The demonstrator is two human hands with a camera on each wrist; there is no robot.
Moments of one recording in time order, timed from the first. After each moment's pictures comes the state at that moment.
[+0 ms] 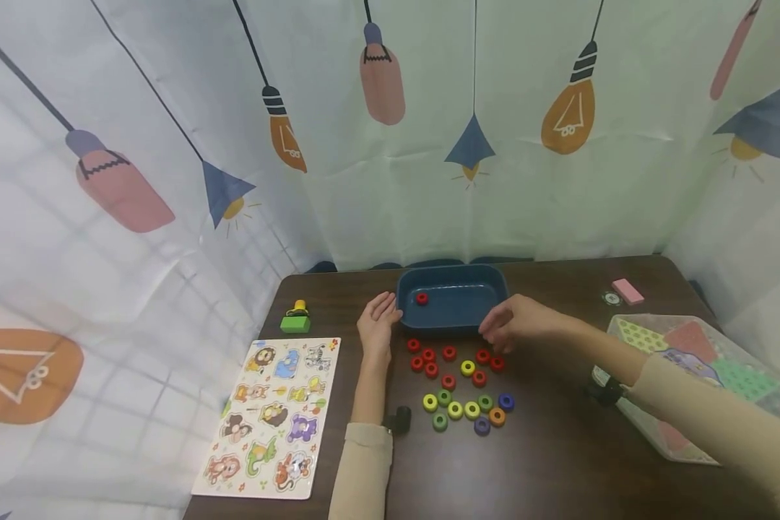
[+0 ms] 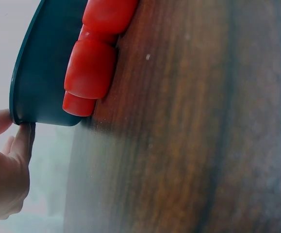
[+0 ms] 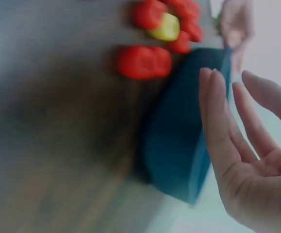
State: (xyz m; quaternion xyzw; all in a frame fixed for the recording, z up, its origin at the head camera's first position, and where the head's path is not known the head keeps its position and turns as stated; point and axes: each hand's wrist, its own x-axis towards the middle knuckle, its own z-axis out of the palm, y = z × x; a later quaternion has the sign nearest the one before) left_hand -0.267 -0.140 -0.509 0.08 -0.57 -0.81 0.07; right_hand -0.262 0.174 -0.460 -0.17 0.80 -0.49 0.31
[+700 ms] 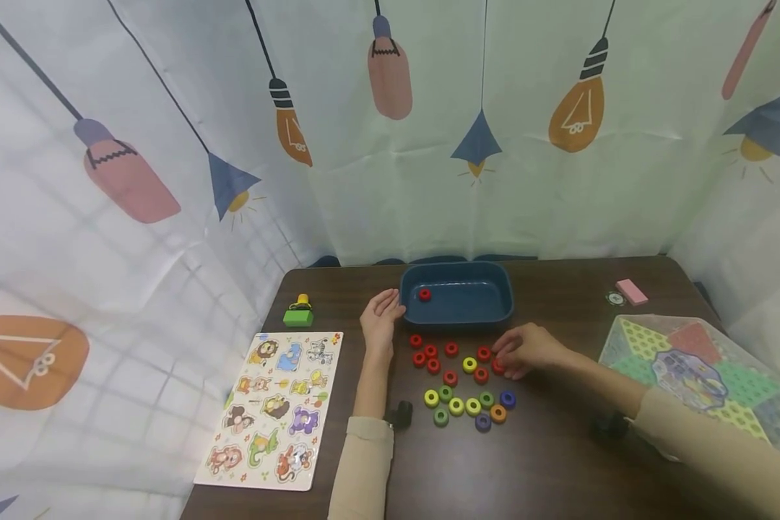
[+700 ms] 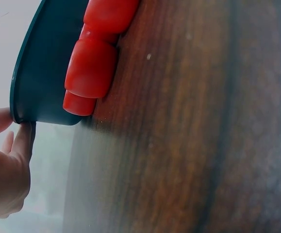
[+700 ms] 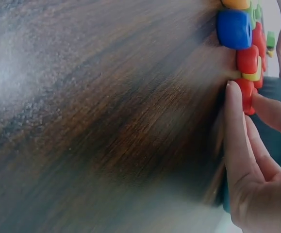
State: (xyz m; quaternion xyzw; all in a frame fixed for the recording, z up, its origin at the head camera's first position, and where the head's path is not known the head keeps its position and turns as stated) left_hand -0.278 -0.138 -0.533 0.08 -0.59 -0.80 0.11; right_hand -0.231 0.178 -0.526 -0.05 0.81 -0.51 0.27
